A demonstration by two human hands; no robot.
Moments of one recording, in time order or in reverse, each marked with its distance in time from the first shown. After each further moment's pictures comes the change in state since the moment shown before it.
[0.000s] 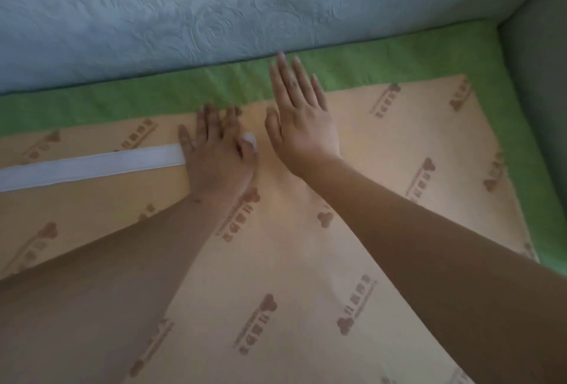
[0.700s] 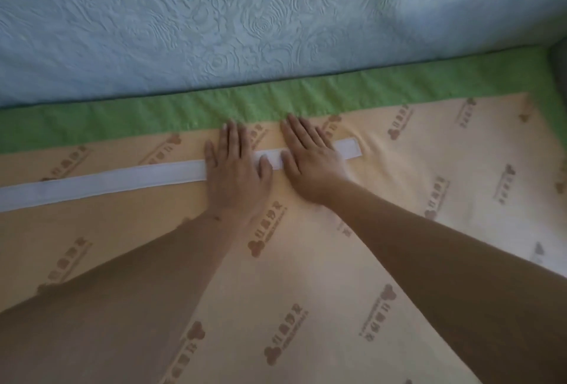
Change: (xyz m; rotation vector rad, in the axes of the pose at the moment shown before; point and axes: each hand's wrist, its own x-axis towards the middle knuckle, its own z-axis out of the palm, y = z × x) left_hand -0.010 -0.157 -0.028 -0.075 -0.008 0.084; right_hand 0.011 -0.150 0.044 0.006 -0.243 0.001
